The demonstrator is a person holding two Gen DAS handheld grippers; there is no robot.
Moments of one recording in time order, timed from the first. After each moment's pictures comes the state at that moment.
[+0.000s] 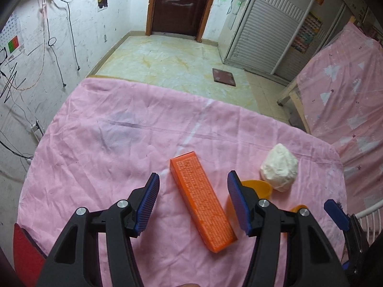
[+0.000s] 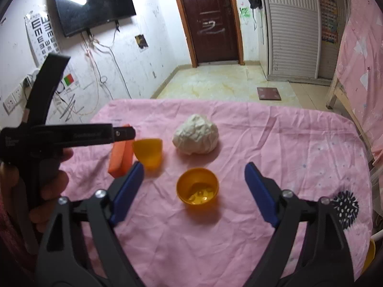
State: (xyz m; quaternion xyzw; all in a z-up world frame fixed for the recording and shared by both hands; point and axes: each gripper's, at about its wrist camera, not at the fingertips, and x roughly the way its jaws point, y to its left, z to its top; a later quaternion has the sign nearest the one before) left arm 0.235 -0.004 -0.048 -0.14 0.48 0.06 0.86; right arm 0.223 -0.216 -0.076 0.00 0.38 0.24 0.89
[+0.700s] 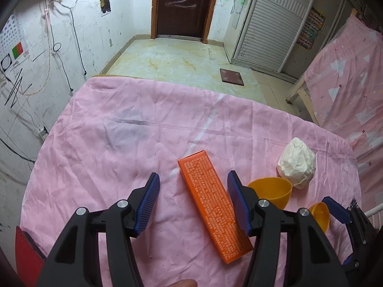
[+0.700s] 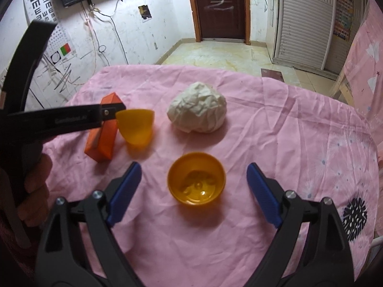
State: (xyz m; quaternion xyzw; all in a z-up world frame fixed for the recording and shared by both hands) left arm 0.230 -0.015 -0.060 -0.12 0.48 0.09 0.87; right arm 0.240 -0.196 -0.100 -0.04 0.44 0.25 0.86
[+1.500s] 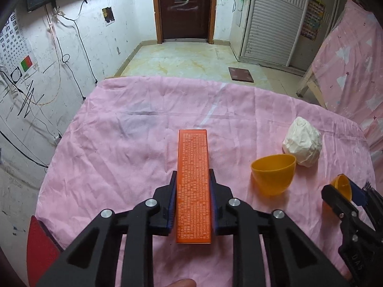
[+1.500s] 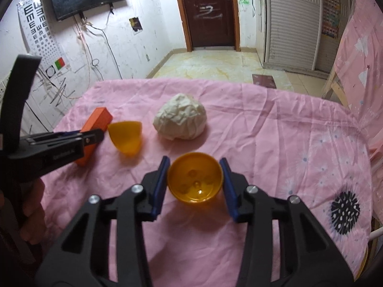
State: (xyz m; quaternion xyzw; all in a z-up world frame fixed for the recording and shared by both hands) left arm 0.205 -0.030 -0.055 -0.06 0.48 0.12 0.87; right arm 0.235 -0.221 -0.087 -0.02 0.41 0.23 0.89
